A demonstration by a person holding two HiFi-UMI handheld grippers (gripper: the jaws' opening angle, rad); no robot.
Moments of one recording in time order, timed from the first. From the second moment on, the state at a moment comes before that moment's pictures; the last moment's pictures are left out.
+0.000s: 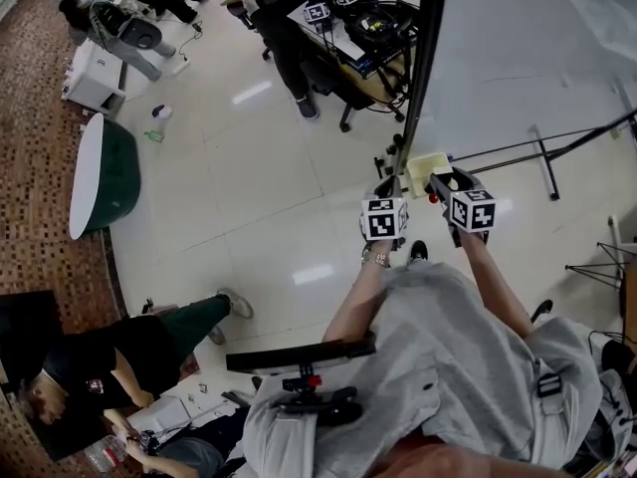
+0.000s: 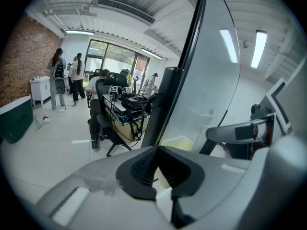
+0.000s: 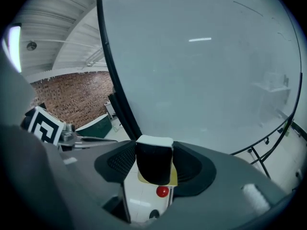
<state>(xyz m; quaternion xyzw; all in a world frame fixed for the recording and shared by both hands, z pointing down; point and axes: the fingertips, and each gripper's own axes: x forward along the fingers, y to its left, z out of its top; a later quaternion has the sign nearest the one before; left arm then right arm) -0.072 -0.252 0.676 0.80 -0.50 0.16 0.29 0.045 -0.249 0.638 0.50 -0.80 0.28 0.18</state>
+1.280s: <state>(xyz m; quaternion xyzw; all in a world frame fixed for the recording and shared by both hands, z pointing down) -0.041 -0.168 0.702 0.81 -0.45 0.19 0.31 0.048 -0.193 0.671 0.56 -0.76 0.27 0.21</state>
